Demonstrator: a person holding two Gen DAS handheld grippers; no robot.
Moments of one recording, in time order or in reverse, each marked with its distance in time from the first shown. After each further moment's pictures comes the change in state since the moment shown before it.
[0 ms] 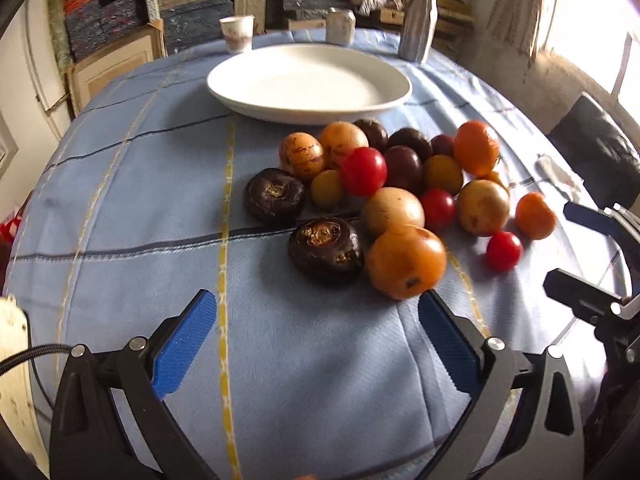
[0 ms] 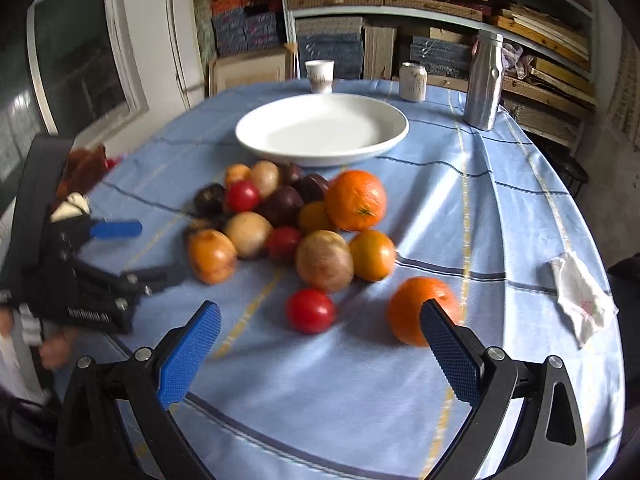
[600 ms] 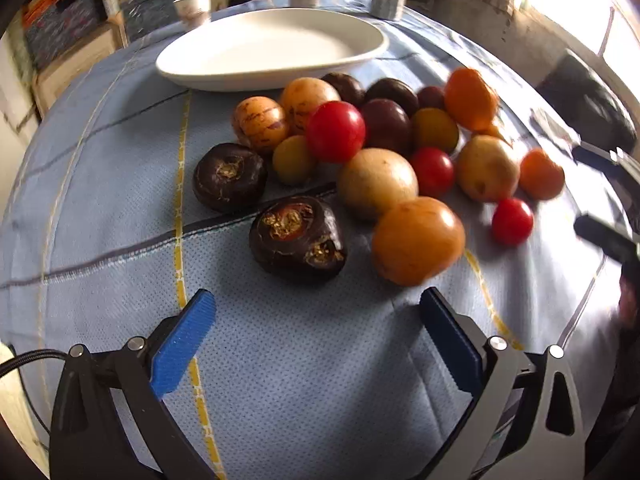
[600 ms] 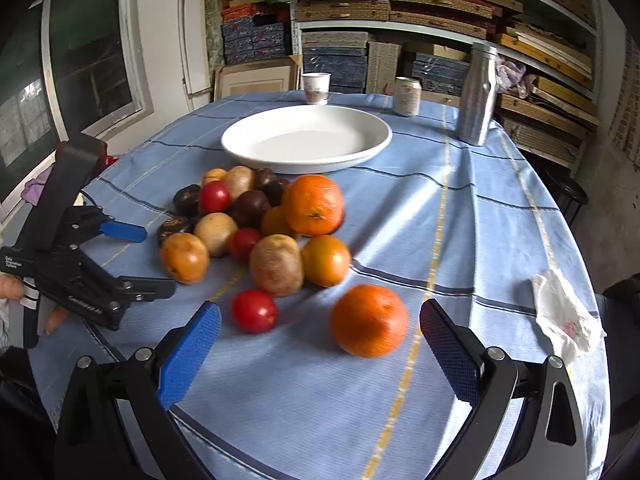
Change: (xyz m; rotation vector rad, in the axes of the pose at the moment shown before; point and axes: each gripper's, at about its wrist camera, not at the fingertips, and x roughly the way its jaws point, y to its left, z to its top) left arm 0.029 -0.012 0.003 0.118 0.099 -0.044; right arm -0.005 -0.033 -0.010 -0.043 -0.064 -0.002
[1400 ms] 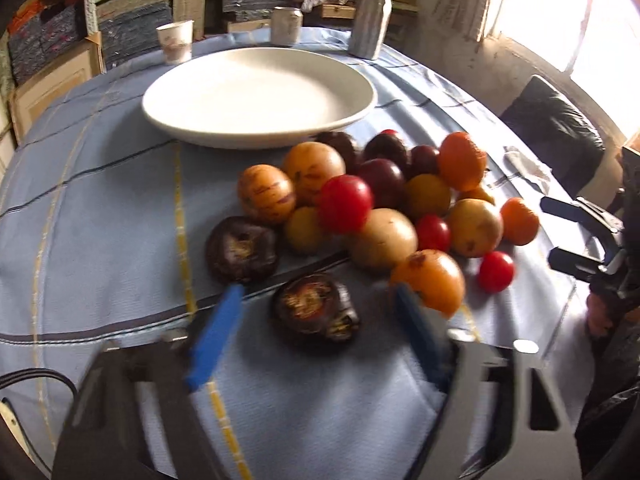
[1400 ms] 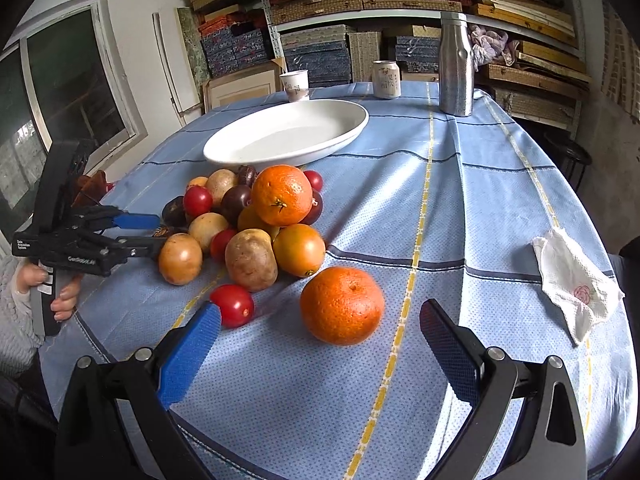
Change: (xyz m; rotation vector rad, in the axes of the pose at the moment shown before) left arm -0.003 0.032 0.028 0.010 -0.112 -0.151; right arm 0.009 -0.028 -0.010 0.134 0.007 0.060
